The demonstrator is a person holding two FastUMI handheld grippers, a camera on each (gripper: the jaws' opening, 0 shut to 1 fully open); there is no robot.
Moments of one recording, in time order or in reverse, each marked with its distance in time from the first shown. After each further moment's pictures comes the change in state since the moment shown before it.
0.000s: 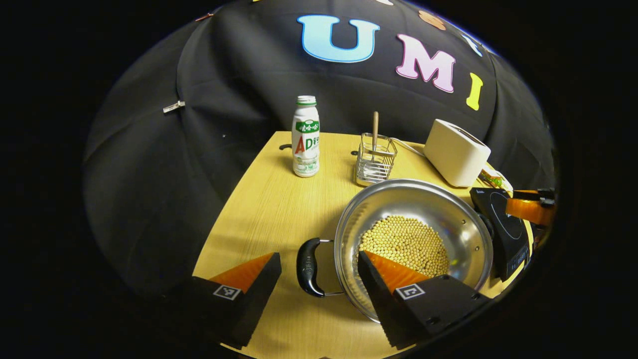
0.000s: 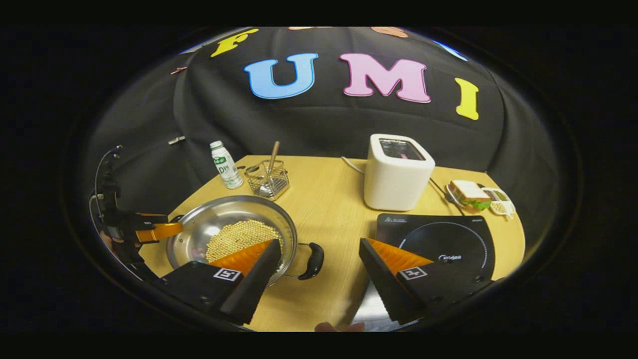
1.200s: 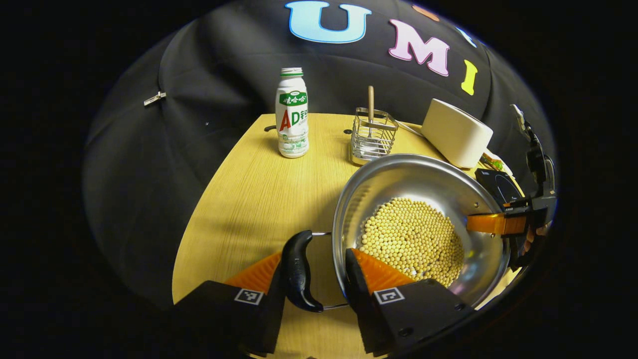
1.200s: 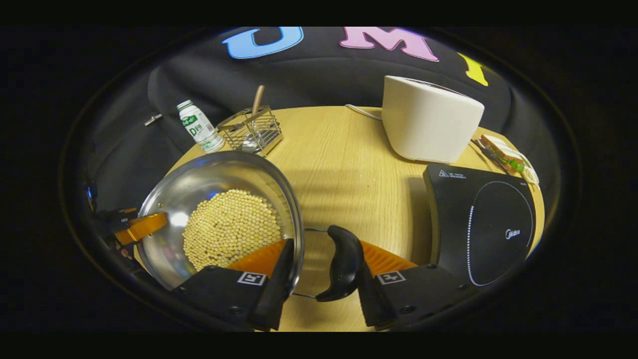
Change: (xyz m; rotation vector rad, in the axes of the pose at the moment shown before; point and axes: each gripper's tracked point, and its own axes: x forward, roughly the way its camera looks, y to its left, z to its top) left arm 0.040 -0.003 -0.021 0.043 0.067 -0.036; right arm 0.082 0.019 -0.075 0.082 0.267 -0.028
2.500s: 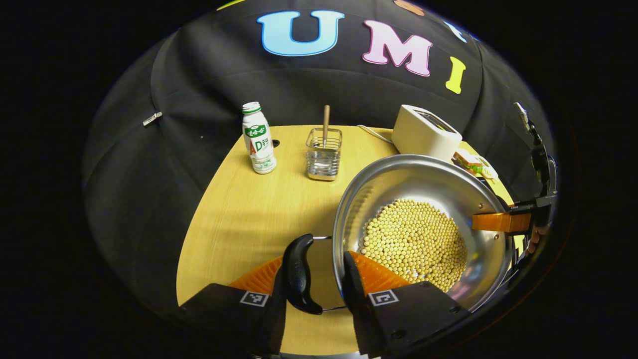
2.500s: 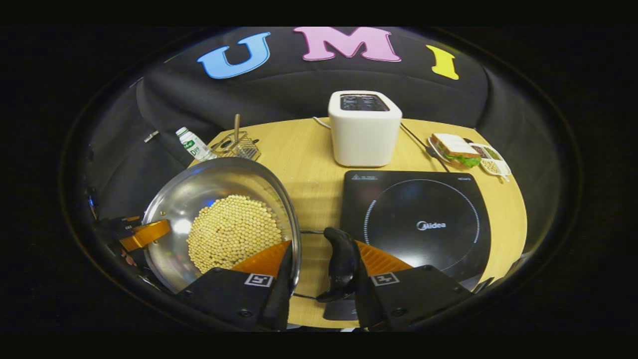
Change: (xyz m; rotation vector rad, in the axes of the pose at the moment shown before) left arm -0.081 -0.118 0.040 0.026 0.026 0.003; right arm -0.120 -0.096 0.020 0.064 0.010 -0.015
